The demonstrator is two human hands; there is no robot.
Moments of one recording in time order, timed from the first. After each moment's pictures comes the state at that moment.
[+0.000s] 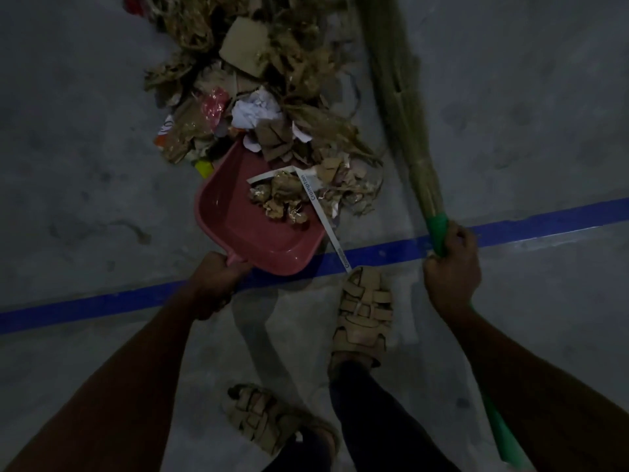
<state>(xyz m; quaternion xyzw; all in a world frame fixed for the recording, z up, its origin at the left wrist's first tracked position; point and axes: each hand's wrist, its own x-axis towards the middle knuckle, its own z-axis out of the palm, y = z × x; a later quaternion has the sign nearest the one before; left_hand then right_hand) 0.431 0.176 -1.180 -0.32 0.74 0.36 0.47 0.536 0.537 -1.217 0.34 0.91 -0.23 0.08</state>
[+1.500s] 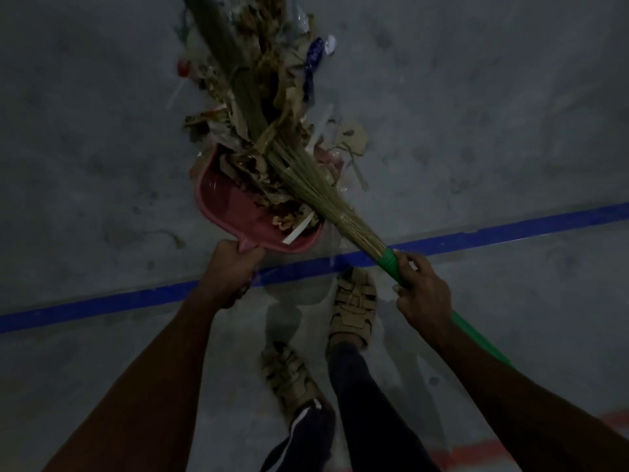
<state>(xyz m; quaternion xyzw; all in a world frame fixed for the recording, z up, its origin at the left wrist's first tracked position) 0.419 0.195 -1.036 -0.27 0.76 0.45 0.38 0.554 0.507 -1.069 0.09 0.96 -0.24 0.15</state>
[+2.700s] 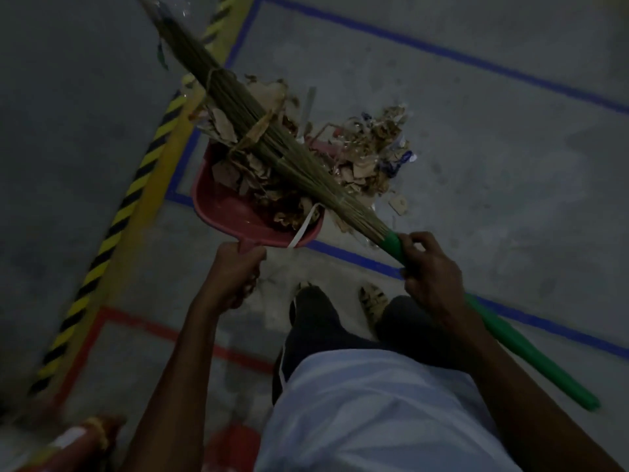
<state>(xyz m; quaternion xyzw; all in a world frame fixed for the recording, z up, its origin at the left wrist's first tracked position) 0.647 0.086 -0.492 -0.43 0.66 0.58 0.17 0.569 0.415 -0.527 -0.21 0.95 -0.19 0.14</state>
